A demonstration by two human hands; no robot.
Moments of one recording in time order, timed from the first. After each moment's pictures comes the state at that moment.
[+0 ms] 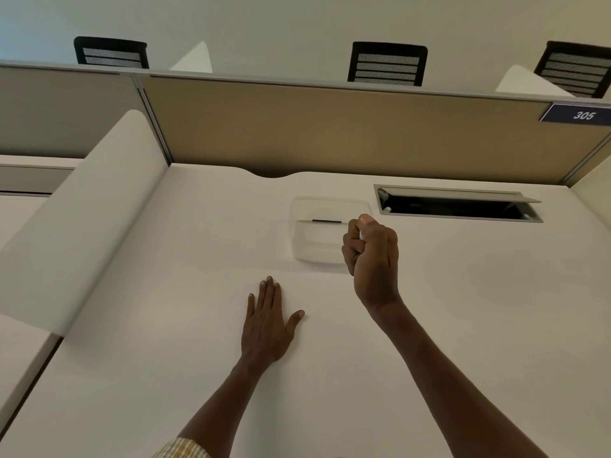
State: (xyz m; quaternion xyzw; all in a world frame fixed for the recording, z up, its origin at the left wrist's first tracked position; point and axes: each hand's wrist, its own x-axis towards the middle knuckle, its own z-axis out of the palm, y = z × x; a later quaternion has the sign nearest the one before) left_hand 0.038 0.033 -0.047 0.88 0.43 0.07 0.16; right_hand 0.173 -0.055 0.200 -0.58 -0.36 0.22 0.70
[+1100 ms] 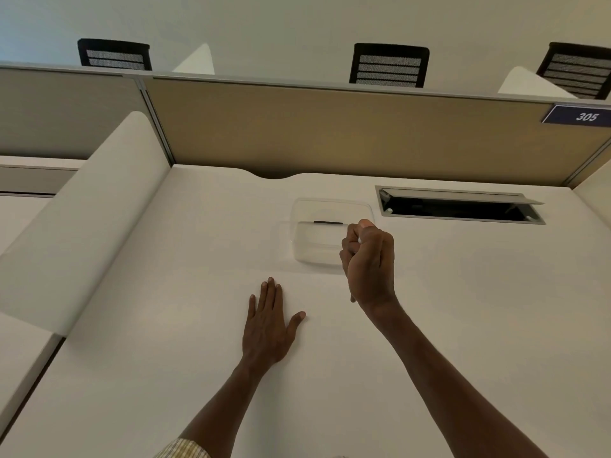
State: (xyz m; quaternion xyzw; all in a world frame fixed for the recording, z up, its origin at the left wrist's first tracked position) left_hand 0.037 0.033 -0.049 0.88 0.43 0.06 0.16; right_hand 0.174 -0.047 0.187 -0.59 -0.36 0.21 0.69
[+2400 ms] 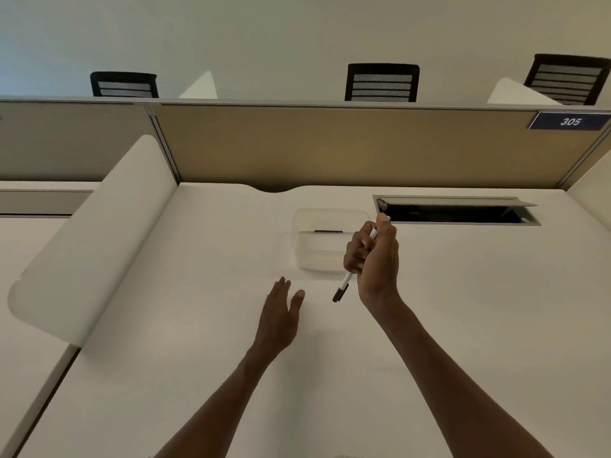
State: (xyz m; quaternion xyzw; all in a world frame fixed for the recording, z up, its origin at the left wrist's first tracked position) left_hand 0.054 0.030 0.015 0.77 0.45 0.18 0.42; right_hand 0.192 -0.052 0.179 -0.49 -0.20 0.32 0.79
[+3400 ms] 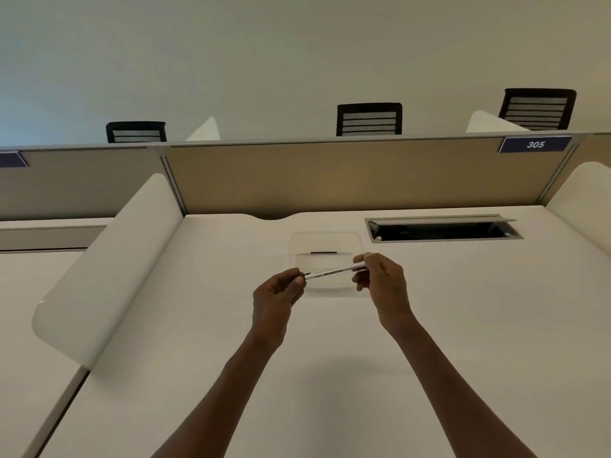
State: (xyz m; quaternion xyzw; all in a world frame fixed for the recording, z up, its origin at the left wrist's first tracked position) left_hand 0.059 0.010 0.118 0.46 0.33 0.39 0.73; right_hand 0.219 -0.095 0.149 -0.62 -0.27 0.22 0.70
